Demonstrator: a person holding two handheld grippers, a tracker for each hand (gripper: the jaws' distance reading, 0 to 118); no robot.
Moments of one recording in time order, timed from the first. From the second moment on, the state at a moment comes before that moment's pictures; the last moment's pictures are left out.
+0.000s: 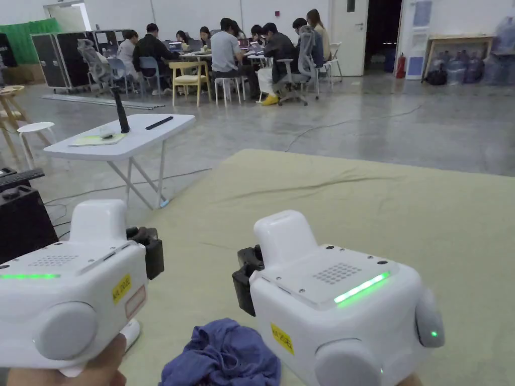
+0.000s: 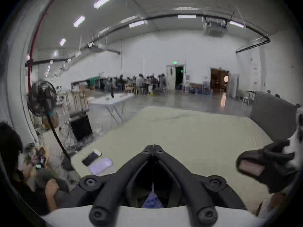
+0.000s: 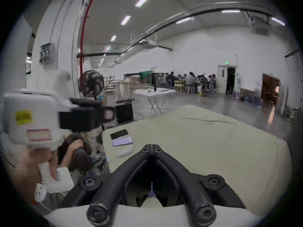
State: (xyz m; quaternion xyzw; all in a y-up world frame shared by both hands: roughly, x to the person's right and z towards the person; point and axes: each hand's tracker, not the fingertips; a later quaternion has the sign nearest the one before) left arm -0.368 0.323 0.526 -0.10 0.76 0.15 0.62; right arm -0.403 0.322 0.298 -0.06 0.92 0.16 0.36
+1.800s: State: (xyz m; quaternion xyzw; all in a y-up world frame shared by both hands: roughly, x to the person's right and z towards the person) left arm -0.565 0.324 0.128 -0.18 0.42 0.32 0.83; right arm -0.346 0.398 -0.062 -0.07 0.72 0.04 0.69
